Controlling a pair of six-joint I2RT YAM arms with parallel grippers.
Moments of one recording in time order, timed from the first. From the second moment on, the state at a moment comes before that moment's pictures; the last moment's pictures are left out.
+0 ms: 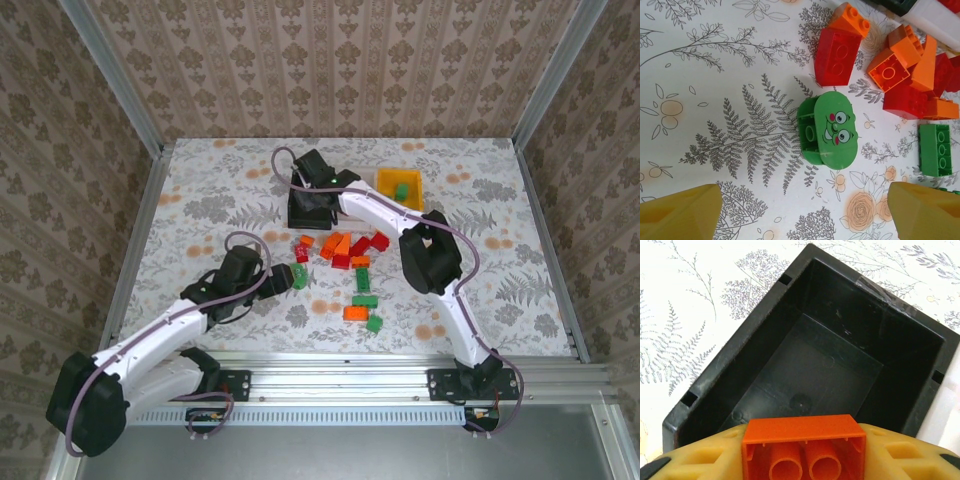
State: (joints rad) left arm -0.63 0.98 0.49 -0.35 0.03 -0.78; right arm 0.65 2.33 2.06 -0.60 0.22 0.07
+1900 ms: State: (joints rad) left arm -0.73 1.25 0.60 -0.23 0.05 -0.77; right arm 0.73 1.44 0.93 -0.57 0.21 0.50
